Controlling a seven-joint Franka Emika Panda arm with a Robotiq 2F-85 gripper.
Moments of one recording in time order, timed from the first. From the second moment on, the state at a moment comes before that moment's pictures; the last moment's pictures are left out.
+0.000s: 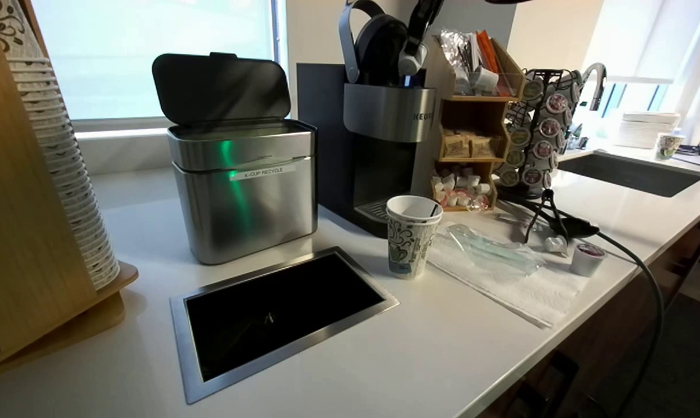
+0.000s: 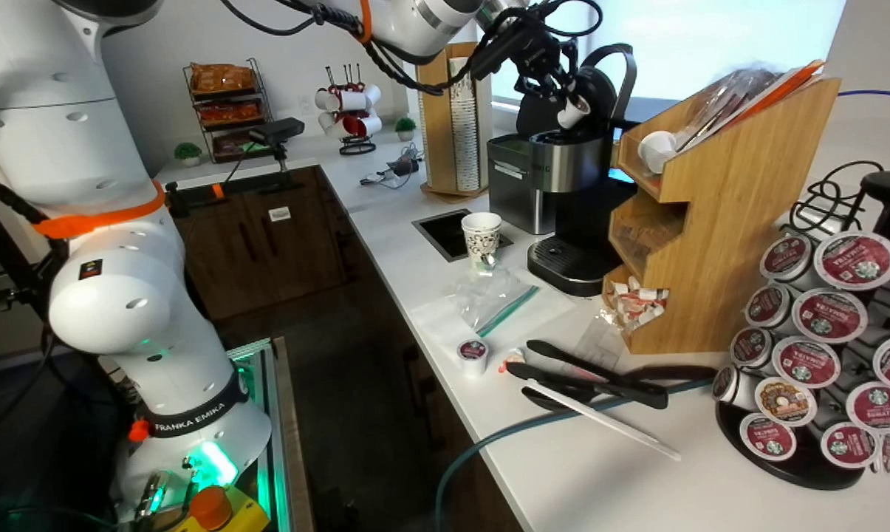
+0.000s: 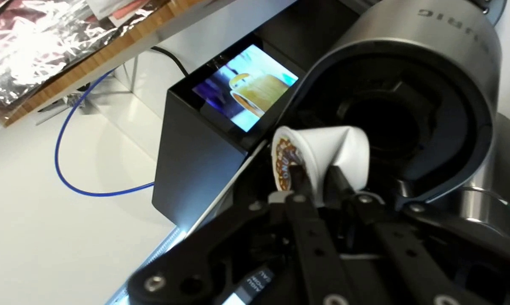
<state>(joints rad) 0.07 0.04 0.07 -1.82 -0.52 2.44 -0.18</state>
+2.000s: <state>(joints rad) 0.17 0.14 0.13 -1.75 -0.81 2.26 0.01</state>
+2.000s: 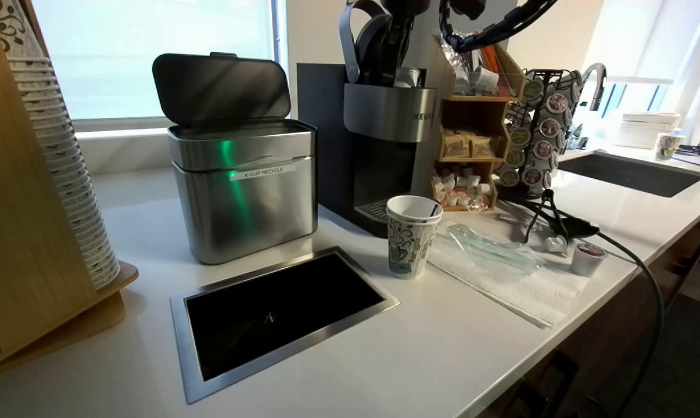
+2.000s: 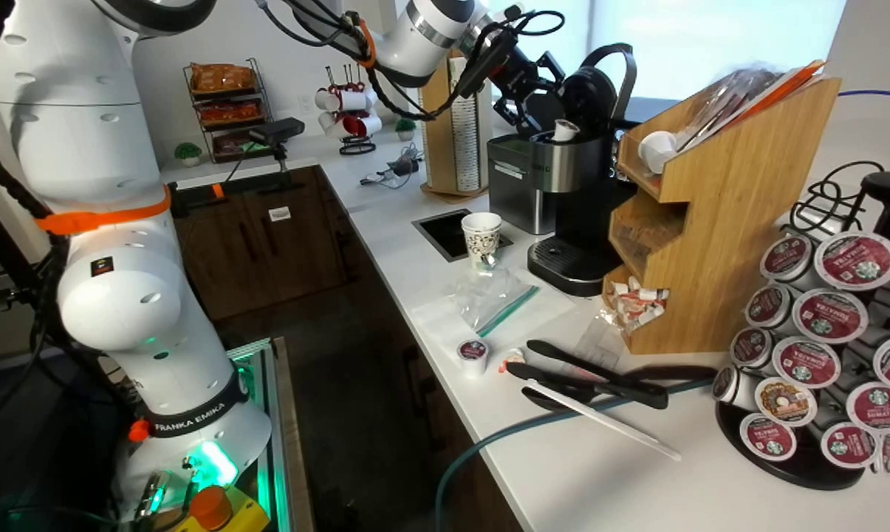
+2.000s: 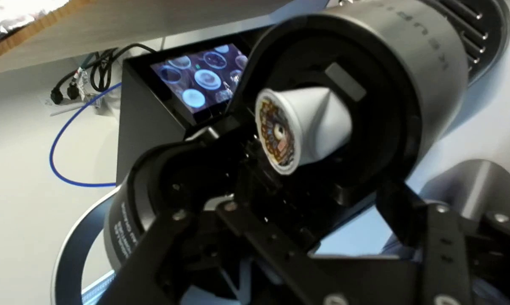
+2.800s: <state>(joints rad) 0.15 0.05 0.08 -1.78 -0.78 2.35 0.43</state>
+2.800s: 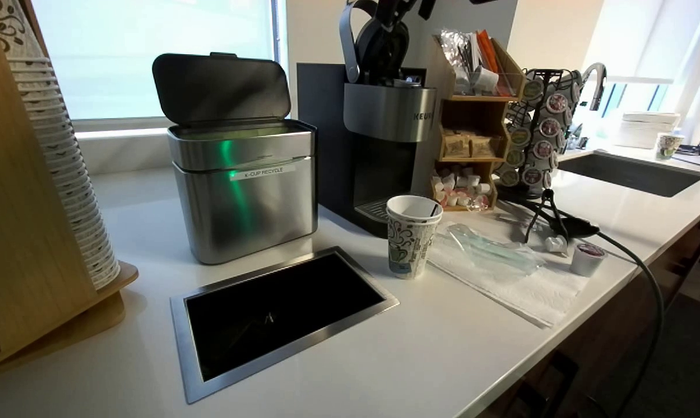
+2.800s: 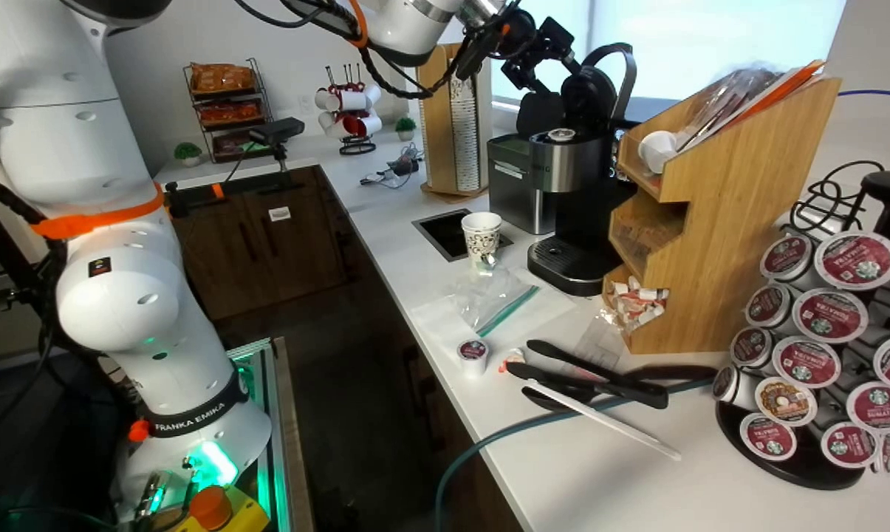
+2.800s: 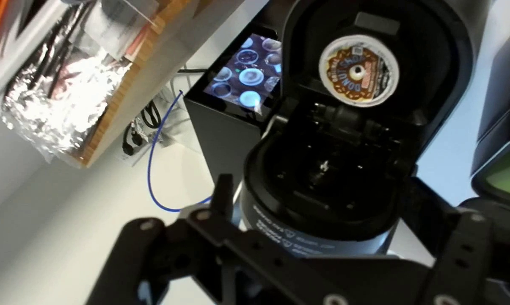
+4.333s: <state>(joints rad) 0.08 0.16 0.04 -1.78 -0.41 2.50 0.40</state>
